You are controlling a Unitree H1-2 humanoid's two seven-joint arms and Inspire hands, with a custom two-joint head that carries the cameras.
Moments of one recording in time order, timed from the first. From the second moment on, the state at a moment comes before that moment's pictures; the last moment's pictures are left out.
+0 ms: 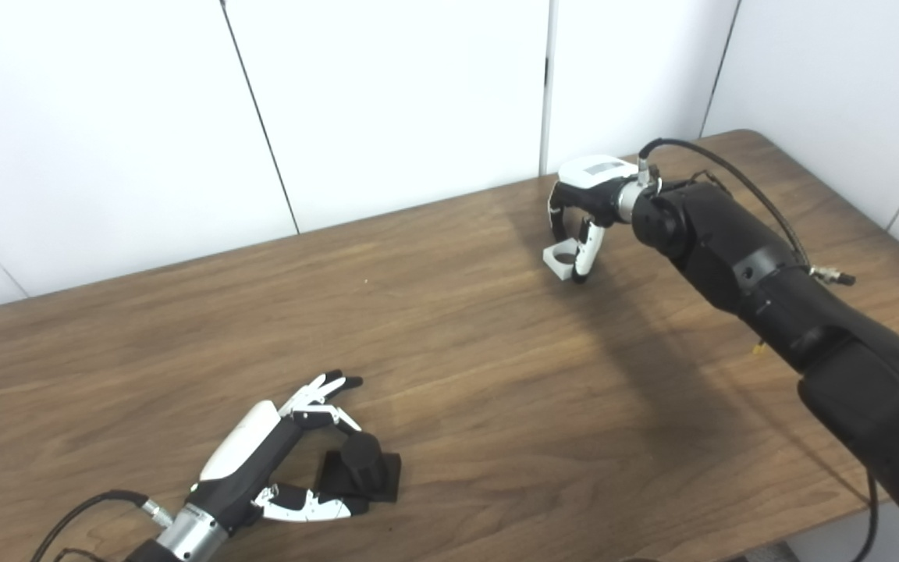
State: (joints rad) left arm -0.18 0.38 -0.35 0.06 0.34 -0.29 -0.28; right arm -0.80 -0.59 0.46 0.60 -0.80 0.06 0.38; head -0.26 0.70
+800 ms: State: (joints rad) left arm -0.19 0.38 -0.36 0.06 0.34 -0.30 -0.28; right arm -0.70 -0.62 0.42 0.41 -0.78 0.03 0.33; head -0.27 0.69
